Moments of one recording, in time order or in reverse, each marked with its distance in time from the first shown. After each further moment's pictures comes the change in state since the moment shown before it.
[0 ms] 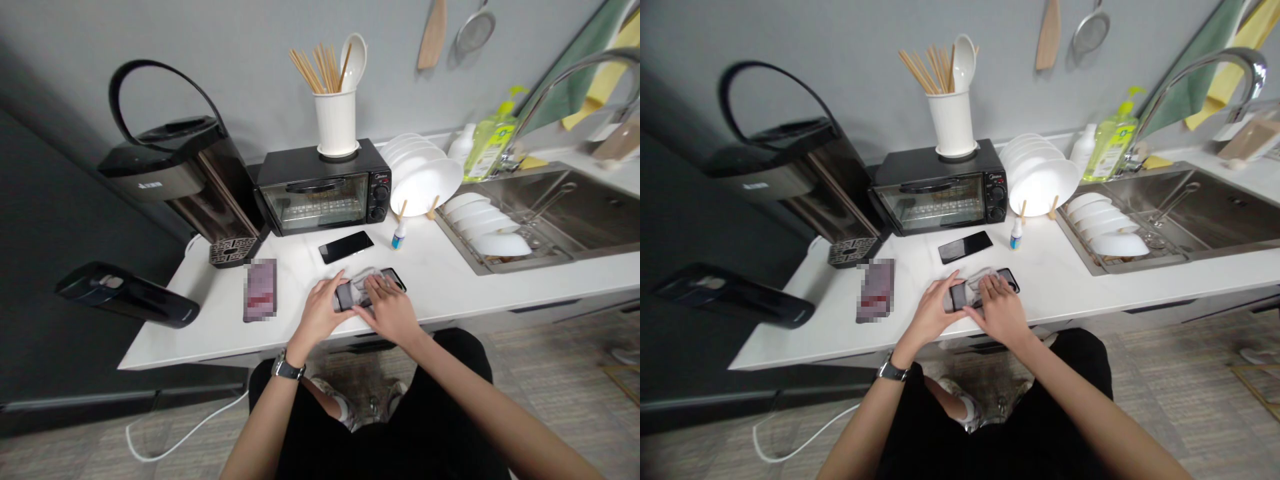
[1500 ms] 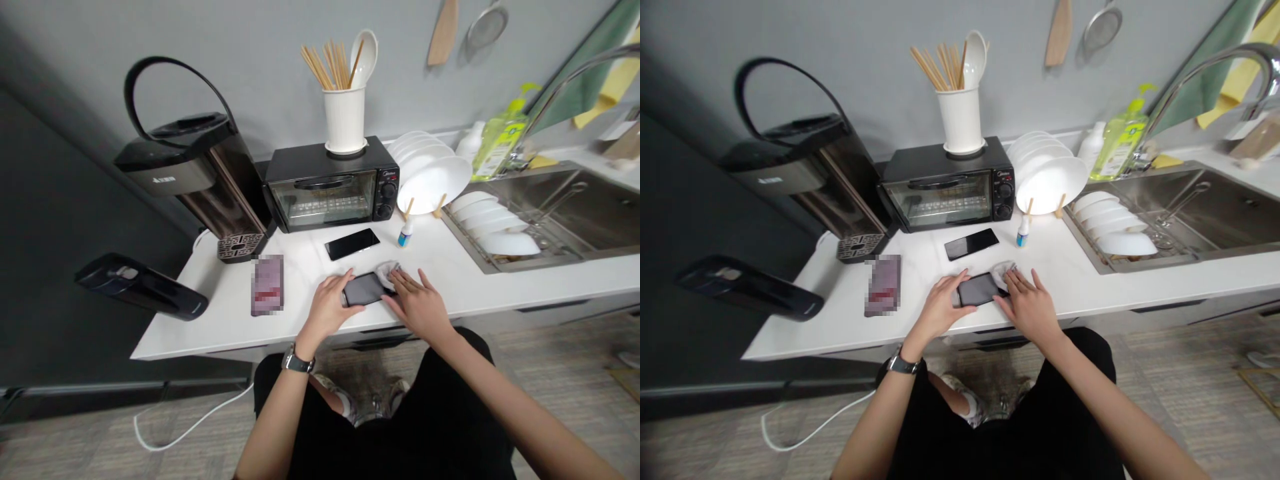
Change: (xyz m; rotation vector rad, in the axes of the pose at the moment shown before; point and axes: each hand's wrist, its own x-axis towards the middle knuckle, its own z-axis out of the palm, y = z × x) left_hand 0.000 0.001 0.003 0.021 0.027 0.022; right_hand -0.020 0.039 -0.015 -0.035 -0.021 0.070
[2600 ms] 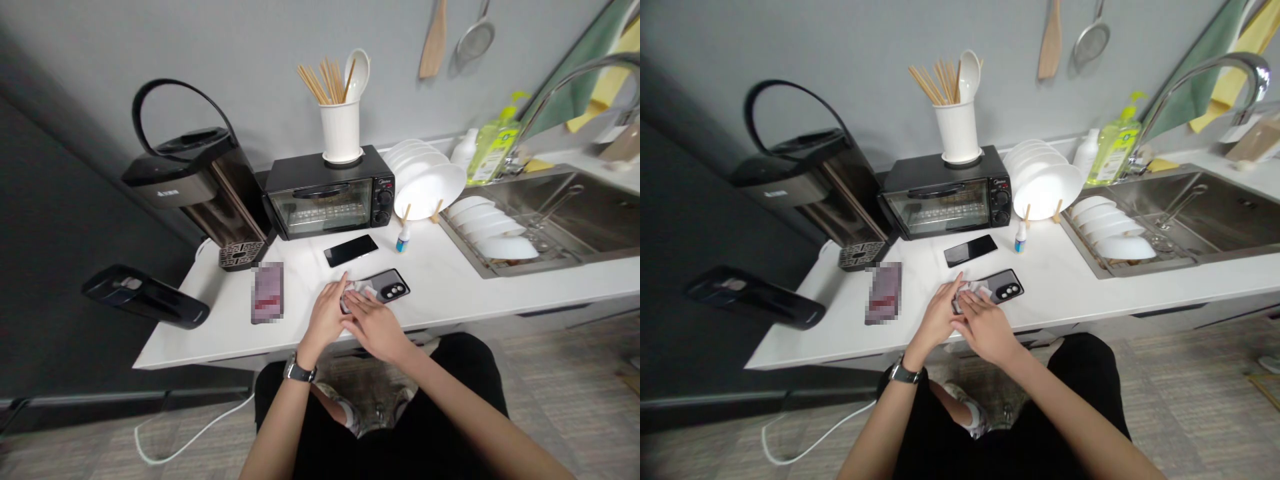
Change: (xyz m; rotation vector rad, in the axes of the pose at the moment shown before) left_hand -0.002 -0.001 0.002 0.003 -0.028 -0.039; right_hand 0.016 -0.070 0.015 0.304 -0.090 -0.134
